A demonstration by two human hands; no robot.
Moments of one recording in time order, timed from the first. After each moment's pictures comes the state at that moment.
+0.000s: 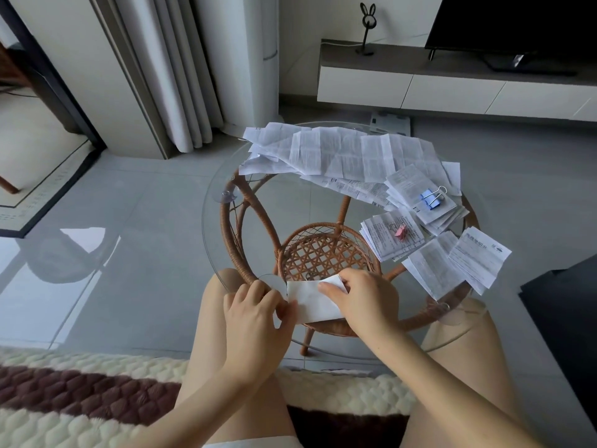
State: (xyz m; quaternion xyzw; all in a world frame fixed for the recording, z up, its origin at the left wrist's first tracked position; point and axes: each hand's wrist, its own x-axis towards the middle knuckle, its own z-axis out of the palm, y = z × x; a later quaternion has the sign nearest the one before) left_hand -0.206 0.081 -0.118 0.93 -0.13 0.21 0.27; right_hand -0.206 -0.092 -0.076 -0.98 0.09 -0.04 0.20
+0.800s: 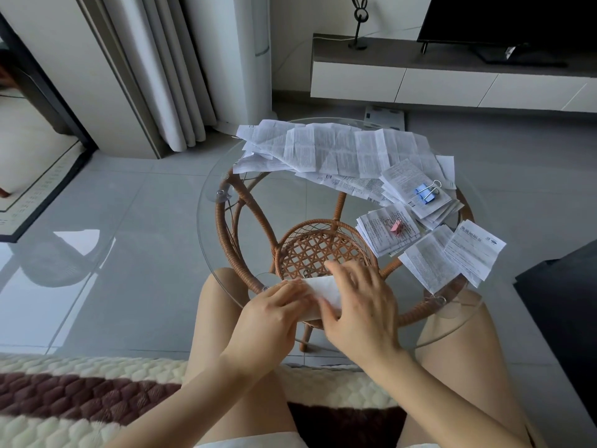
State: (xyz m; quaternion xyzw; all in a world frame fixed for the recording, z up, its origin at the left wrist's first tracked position) left_hand -0.196 0.083 -0.105 0.88 -0.39 0.11 0.27; right_hand -0.230 -0.083 -0.086 -0.97 -0.01 -0.21 0.12
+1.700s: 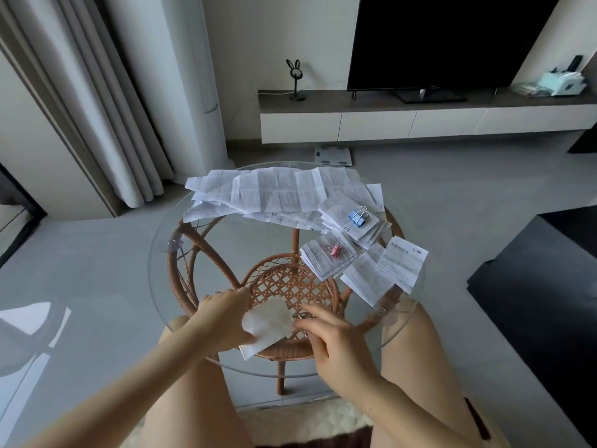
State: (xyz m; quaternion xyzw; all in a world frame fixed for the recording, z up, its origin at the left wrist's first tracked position) left_hand -0.150 0.054 -0.044 0.95 -0.26 -0.19 0.00; right_hand -0.264 -0.118 -0.093 -0.93 -0.01 -0.13 0.34
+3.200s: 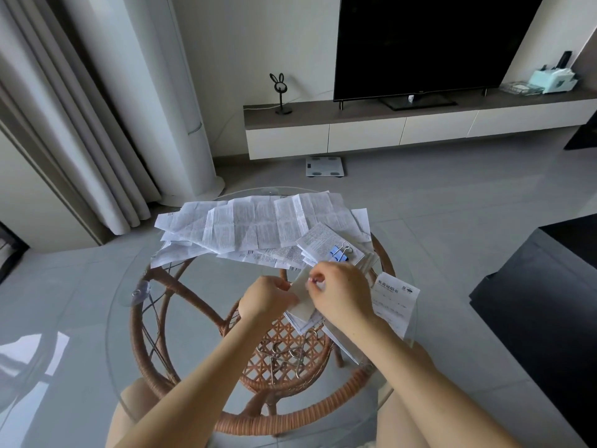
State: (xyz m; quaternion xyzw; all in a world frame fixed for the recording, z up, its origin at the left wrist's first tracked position) left_hand -0.079 -0.087 -0.047 0.92 -0.06 -0.21 0.33; right_hand -0.144 -0.206 -0.036 -0.96 0.11 -0.15 0.21
